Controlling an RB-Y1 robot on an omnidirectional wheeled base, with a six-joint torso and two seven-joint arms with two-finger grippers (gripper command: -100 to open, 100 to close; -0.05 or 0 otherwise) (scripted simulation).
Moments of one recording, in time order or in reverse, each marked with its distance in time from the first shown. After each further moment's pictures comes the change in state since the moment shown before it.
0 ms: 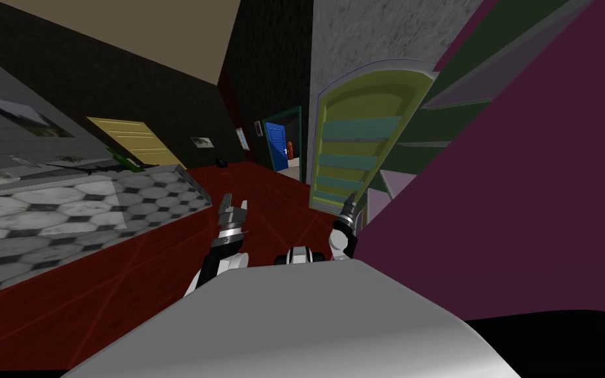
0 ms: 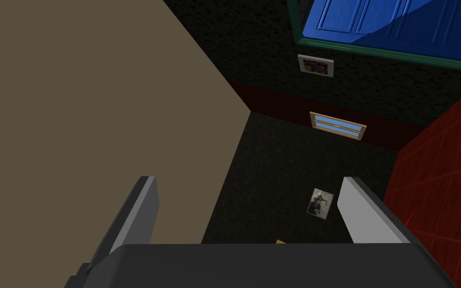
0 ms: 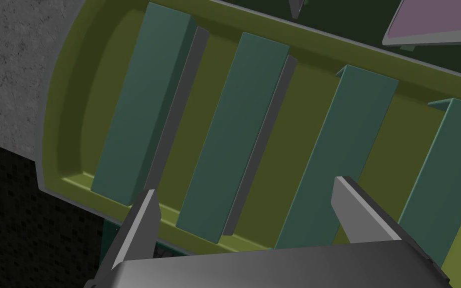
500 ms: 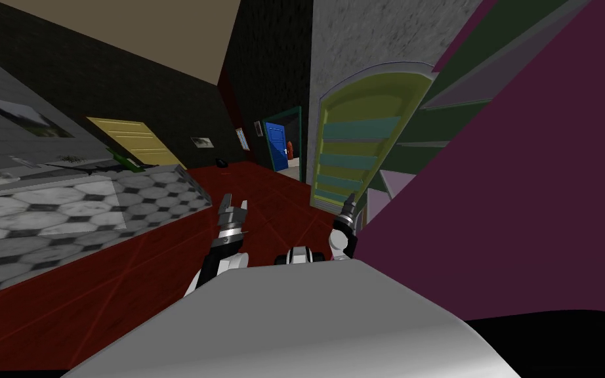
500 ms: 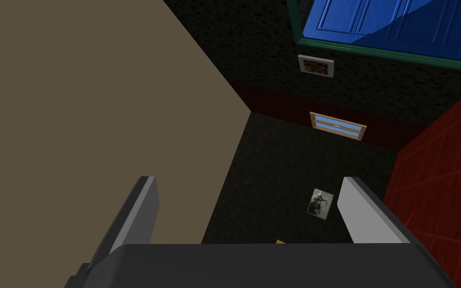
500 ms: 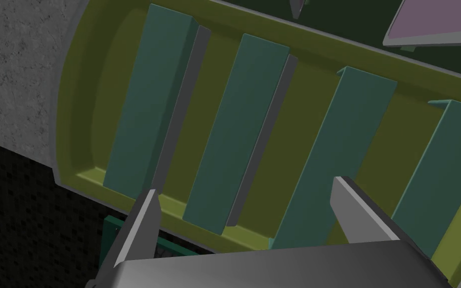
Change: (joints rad) left arm 0.000 0.000 0.000 0.000 0.000 0.000 0.000; right arm 0.000 0.001 0.001 -0.002 0.000 0.003 0.006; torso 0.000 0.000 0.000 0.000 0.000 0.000
